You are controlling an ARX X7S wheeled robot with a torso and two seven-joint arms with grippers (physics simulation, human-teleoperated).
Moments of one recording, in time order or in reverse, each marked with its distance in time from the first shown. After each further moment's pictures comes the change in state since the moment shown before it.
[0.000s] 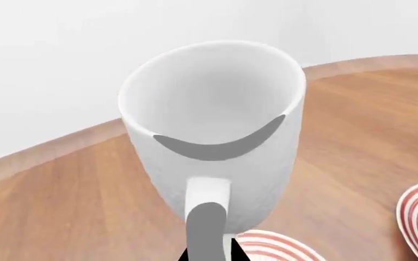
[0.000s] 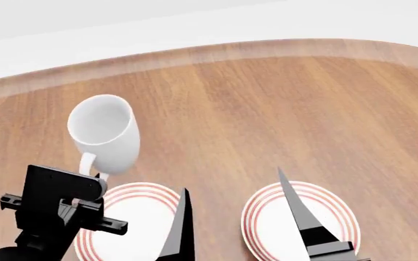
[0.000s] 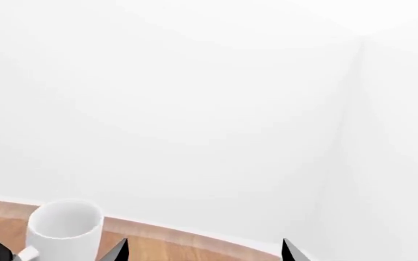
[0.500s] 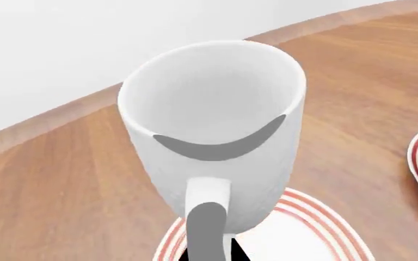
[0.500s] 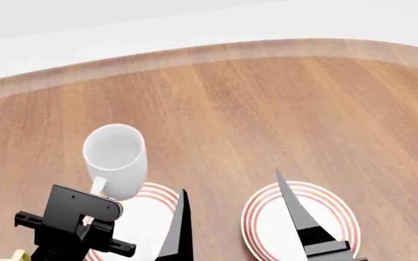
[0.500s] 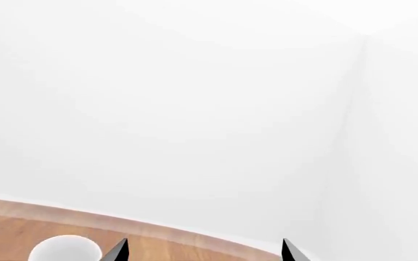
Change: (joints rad) left arm -0.010 0.023 0.066 -0.192 0.048 0.079 -0.005; right arm 0.004 0.018 -0.005 0.008 0.029 -0.002 0.025
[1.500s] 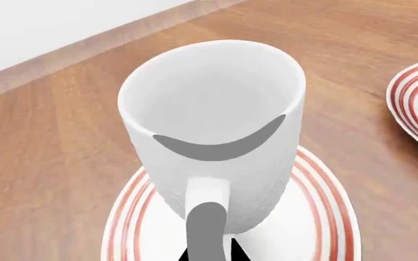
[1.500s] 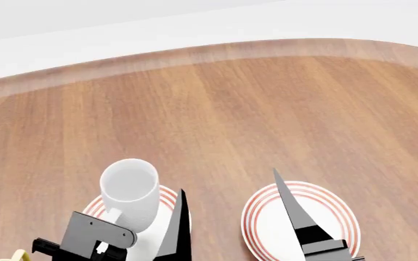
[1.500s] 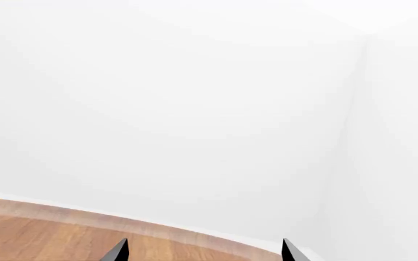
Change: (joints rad) left arm 0.015 0.035 0.054 -0.177 -0.012 0.080 0.014; right arm 0.009 0.013 -0.007 0.003 0.022 0.008 0.020
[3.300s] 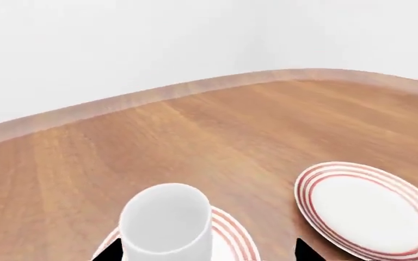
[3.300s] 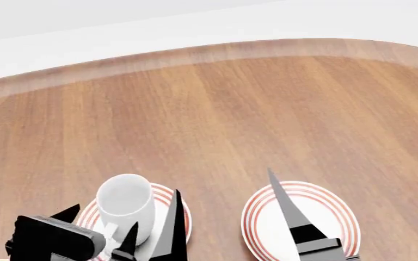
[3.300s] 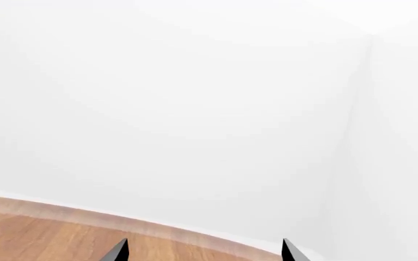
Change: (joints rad) left arm 0.248 -0.167 -0.062 0.782 -0.239 -0.233 -0.077; right arm 0.020 0.023 -0.034 -0.006 0.013 0.027 0.032
